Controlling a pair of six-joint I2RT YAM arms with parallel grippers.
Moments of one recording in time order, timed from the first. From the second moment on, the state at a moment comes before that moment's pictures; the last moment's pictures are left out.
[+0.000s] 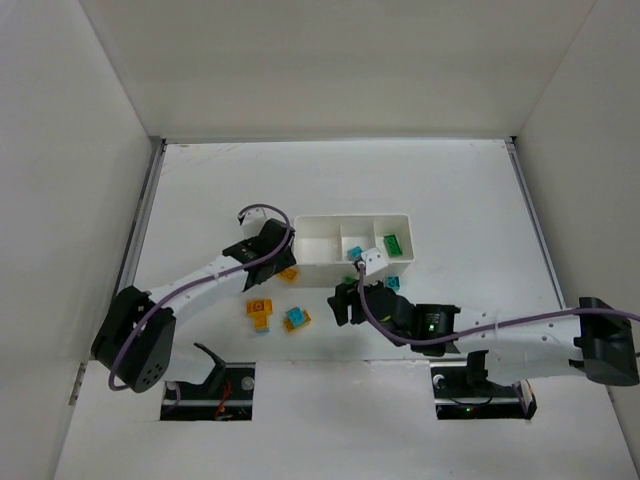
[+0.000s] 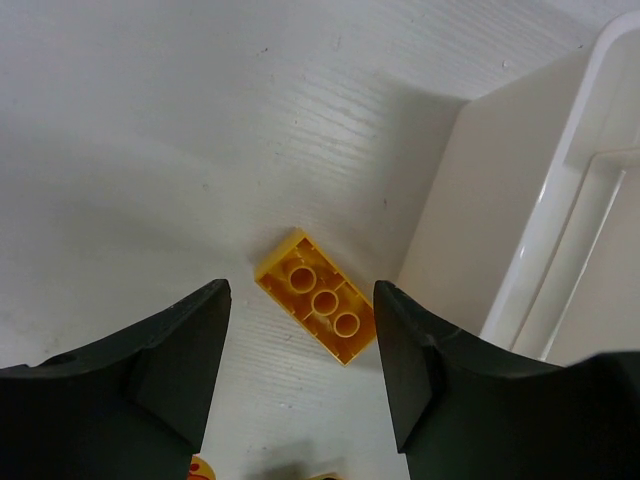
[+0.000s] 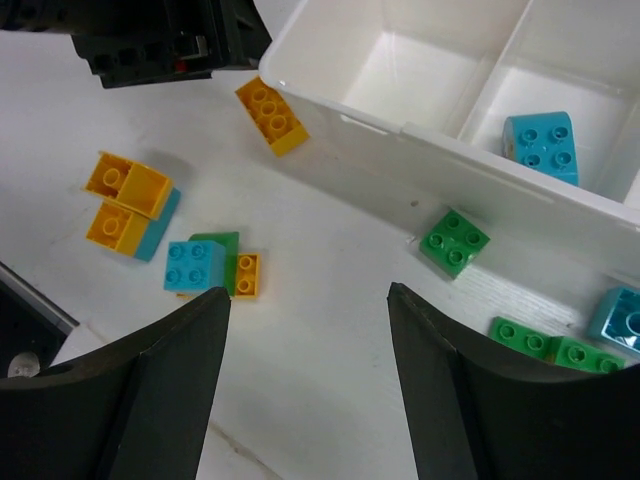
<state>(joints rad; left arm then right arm) -0.62 1.33 0.75 -0.39 -0.45 -0.89 1.31 1.15 0.64 0.04 0.62 0.54</state>
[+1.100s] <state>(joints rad) -0.58 1.46 0.67 -0.21 -0.41 -1.06 1.17 1.29 0.54 0.06 0.69 0.68</state>
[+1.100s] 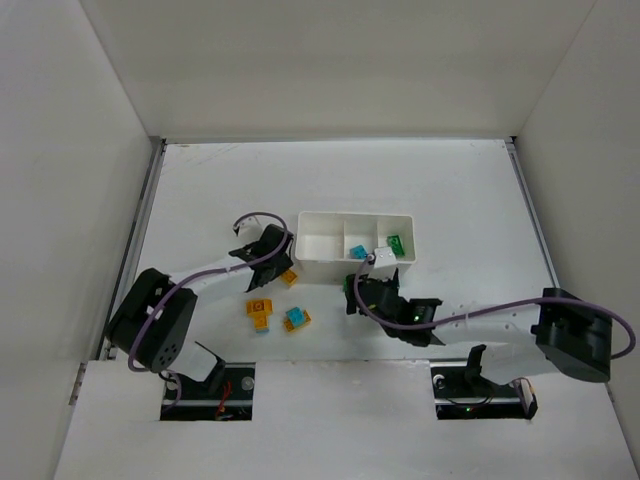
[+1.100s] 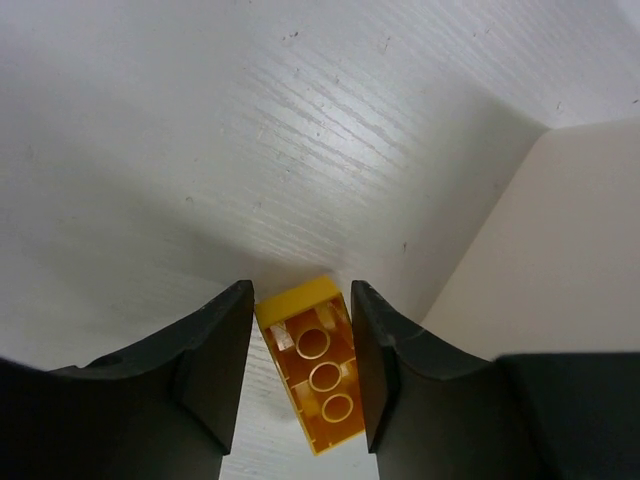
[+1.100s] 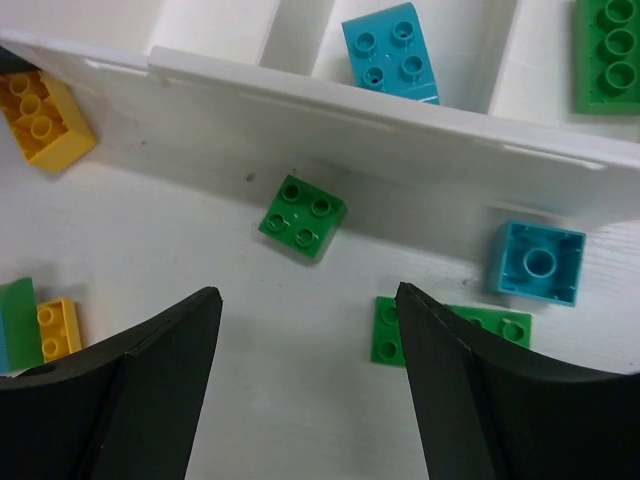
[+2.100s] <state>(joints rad) -0.59 0.96 0.69 -0.41 -0.40 -0.94 1.11 1.69 0.71 0.17 0.79 0.79</state>
